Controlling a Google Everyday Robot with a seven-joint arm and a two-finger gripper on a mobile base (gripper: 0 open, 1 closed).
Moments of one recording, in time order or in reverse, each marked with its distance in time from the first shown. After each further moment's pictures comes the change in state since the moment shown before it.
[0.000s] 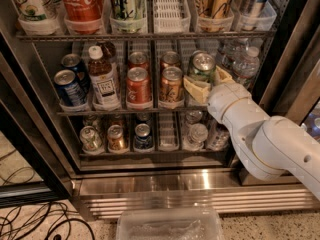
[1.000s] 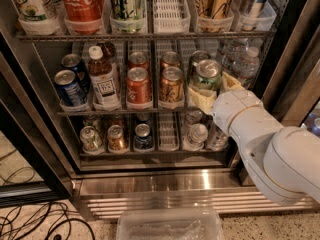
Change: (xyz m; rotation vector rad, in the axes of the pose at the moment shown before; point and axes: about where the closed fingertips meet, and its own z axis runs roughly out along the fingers) arm -0.019 0.013 -0.048 0.047 0.105 -0.078
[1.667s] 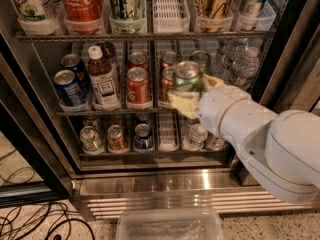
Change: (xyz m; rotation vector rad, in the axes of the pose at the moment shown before) arm -0.023 0.056 -0.016 -0.187 0.098 0.034
